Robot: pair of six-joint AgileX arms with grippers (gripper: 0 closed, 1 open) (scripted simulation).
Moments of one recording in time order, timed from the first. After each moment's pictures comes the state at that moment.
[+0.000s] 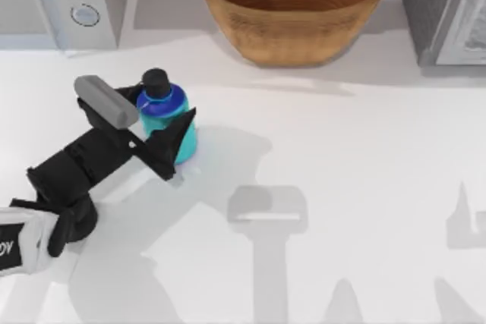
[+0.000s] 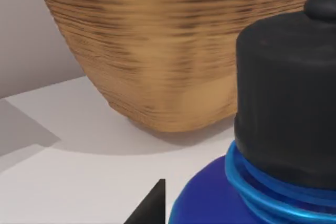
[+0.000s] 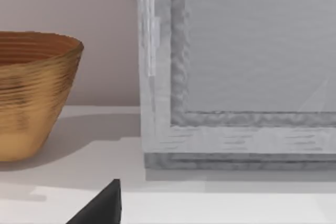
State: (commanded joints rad) left arm -3.35 0.73 4.94 -1.07 -0.57 3.13; right arm 0.00 0.00 0.00 0.00 0.00 0.00
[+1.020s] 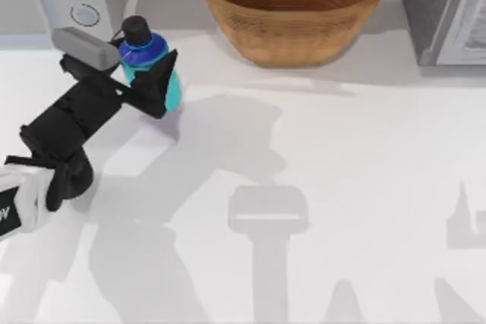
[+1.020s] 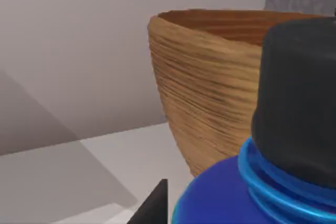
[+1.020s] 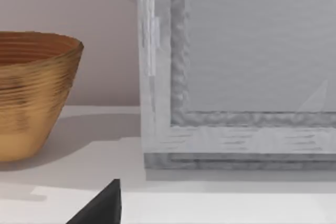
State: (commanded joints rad) left arm -3.28 0.83 4.79 -0.89 -0.47 3.00; right arm 0.00 0.00 0.00 0.00 0.00 0.00
